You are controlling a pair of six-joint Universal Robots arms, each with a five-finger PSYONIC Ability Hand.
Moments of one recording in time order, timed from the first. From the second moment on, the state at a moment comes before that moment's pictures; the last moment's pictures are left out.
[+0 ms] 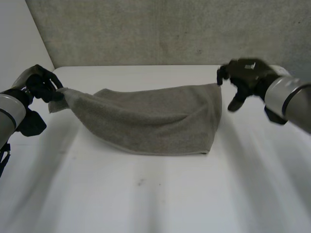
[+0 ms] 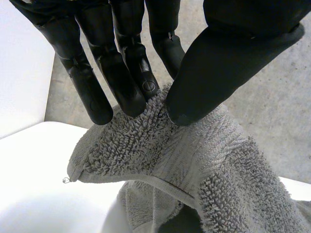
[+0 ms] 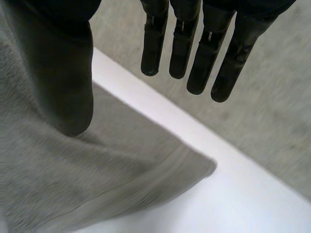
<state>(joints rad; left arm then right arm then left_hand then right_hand) 4.64 -1.77 -1.56 3.17 -1.45 2.62 1.85 -1.23 1.24 0.25 1.28 2.84 1.19 1.22 1.22 1.22 1.03 0.55 0.57 0.56 0.56 0.35</state>
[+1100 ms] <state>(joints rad) 4.64 -1.78 -1.57 3.18 -1.45 2.62 1.95 -1.10 1.49 -0.23 1.42 2.99 1.19 1.22 1.22 1.22 1.03 1.34 1.33 1.33 1.34 1.17</state>
